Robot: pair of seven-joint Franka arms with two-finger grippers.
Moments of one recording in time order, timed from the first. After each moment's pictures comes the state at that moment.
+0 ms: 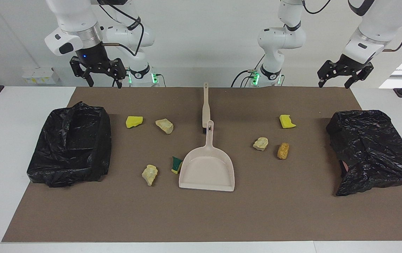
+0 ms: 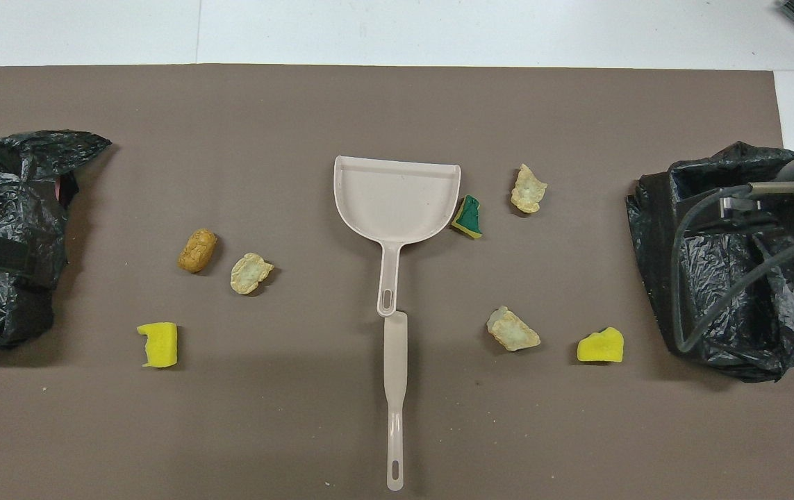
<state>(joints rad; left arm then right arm) -0.06 -0.08 0.02 -1.60 -0.01 1.47 0.07 -0.02 0.01 0.12 -1.46 -0.03 1.47 0.17</state>
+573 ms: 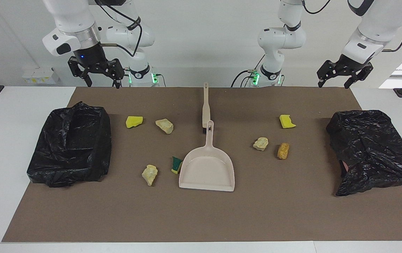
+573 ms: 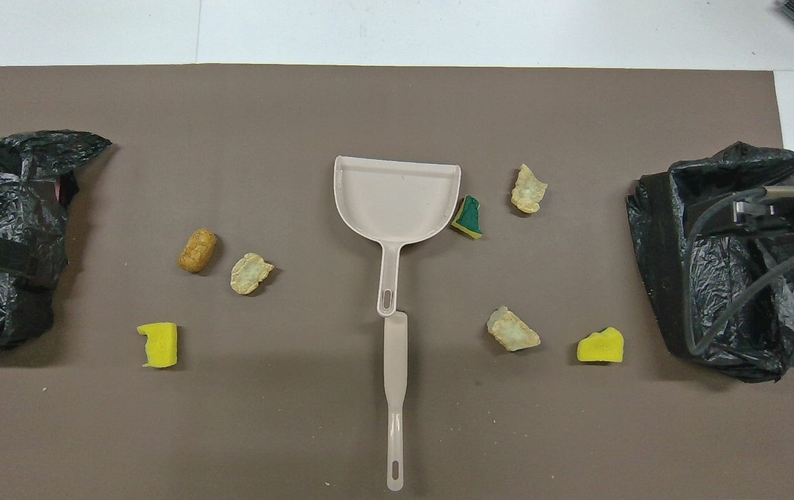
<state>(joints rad) -0.06 -0.08 0.02 -1.60 -0.01 1.47 0.08 -0.03 0.00 0.12 -1.47 -0.03 1.47 0.17</state>
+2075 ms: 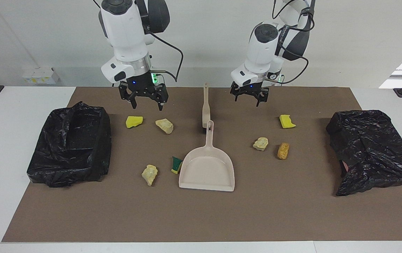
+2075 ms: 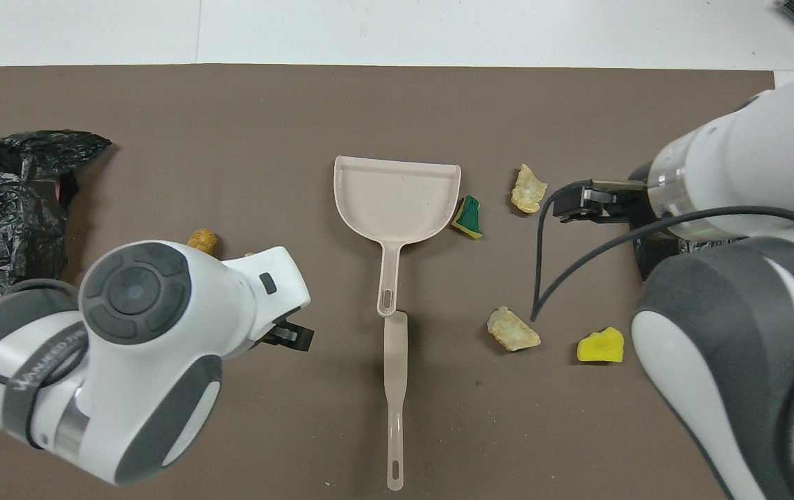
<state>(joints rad) -0.59 -0.12 0.00 -2.11 -0.04 1.93 -0.19 0.18 0.11 0.15 -1.58 -0.01 1.76 0.47</state>
